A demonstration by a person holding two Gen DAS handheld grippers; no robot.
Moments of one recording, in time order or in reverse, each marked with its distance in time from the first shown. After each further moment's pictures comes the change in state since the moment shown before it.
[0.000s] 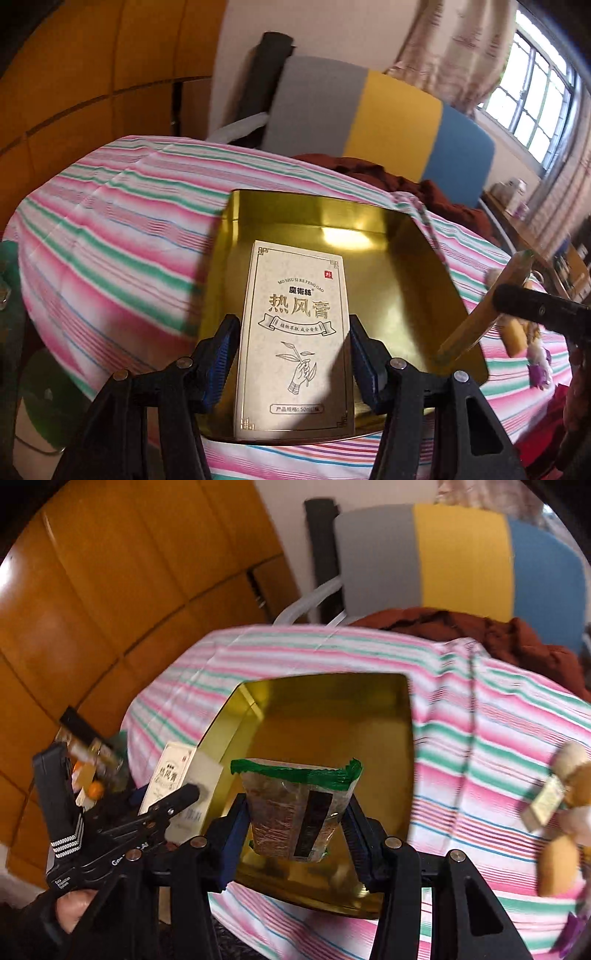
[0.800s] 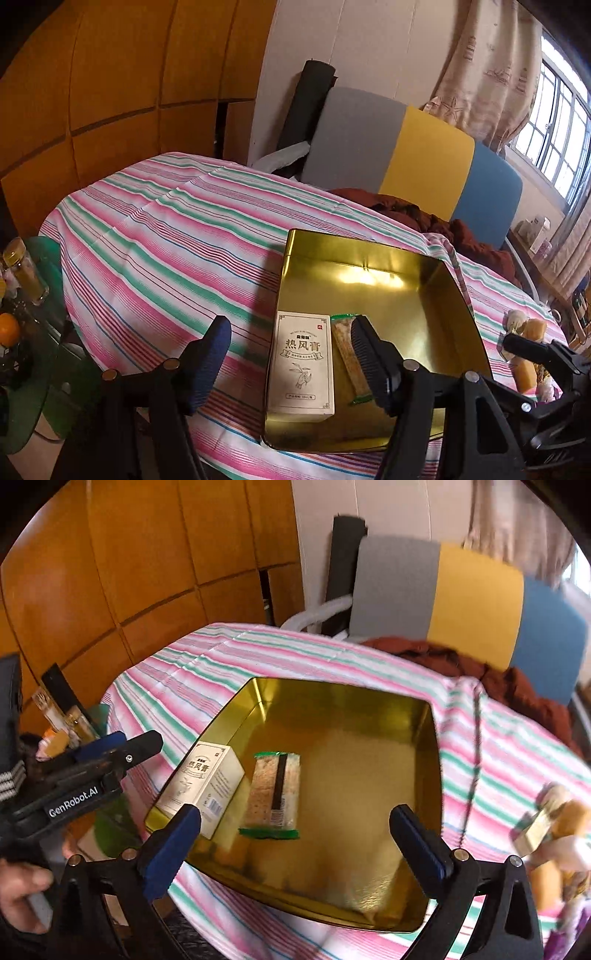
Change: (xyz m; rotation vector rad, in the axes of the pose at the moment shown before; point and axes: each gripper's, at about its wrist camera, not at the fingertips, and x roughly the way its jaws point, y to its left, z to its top) left arm -0.030 0.029 0.019 -0.081 -0.104 0.098; right arm 0.016 0.060 -0.018 -0.174 -0.101 -0.196
